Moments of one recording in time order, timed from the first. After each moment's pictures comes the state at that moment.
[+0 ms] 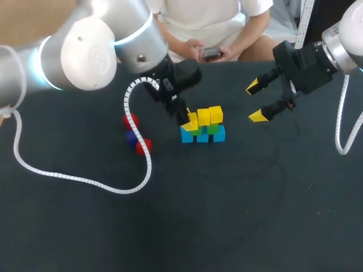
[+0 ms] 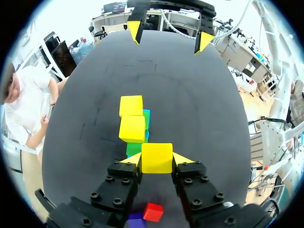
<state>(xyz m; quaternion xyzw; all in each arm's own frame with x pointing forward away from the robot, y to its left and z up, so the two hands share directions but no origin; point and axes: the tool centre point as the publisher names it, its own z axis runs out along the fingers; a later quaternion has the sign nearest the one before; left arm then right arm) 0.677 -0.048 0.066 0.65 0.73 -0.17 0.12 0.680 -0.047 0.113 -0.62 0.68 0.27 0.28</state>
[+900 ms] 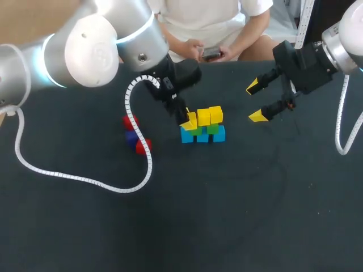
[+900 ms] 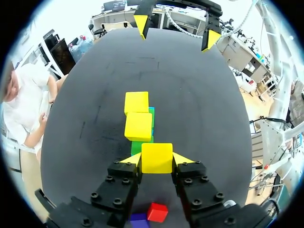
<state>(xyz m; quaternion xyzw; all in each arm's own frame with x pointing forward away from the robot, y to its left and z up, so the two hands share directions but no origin) 0.685 -0.046 0.060 0.65 0.73 -0.17 0.11 0.680 -0.047 0.113 -0.62 0.68 0.27 0.28</state>
